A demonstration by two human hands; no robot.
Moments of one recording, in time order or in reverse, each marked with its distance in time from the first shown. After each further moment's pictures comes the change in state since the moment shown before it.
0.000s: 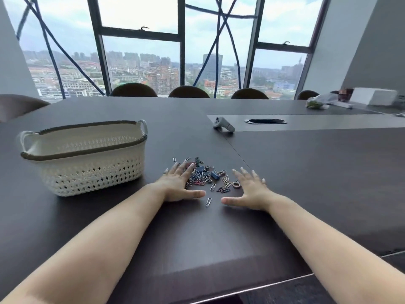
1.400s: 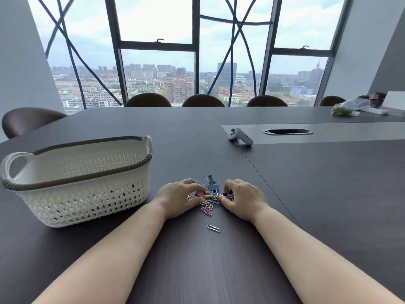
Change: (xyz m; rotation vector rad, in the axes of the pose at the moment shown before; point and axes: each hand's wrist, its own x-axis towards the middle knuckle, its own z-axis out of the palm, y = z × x) left_hand 0.035 -0.030 -0.011 -0.014 0.284 0.126; right_hand 0.084 -0.042 0.008 -0.050 0.329 -0.233
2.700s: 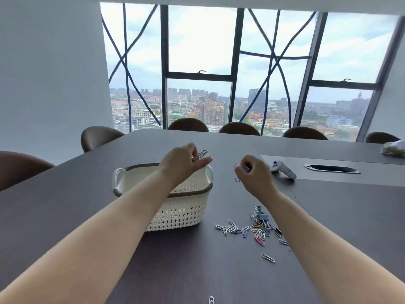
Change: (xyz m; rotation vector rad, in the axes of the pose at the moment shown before) left_hand -0.060 -0.044 -0.179 -0.013 0.457 -0.292; right_hand 0.055 -0.142 -0.085 0.625 0.403 -0.086
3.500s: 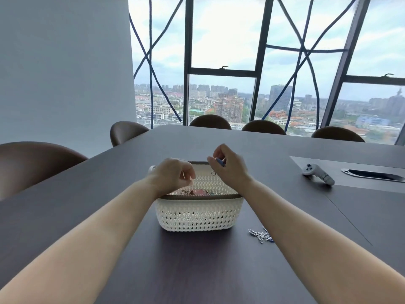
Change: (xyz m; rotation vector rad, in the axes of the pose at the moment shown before) left_hand -0.032 -0.102 -0.025 0.025 -0.186 0.034; right_hand 0.026 -0.054 0.115 0.043 -0.260 -0.181
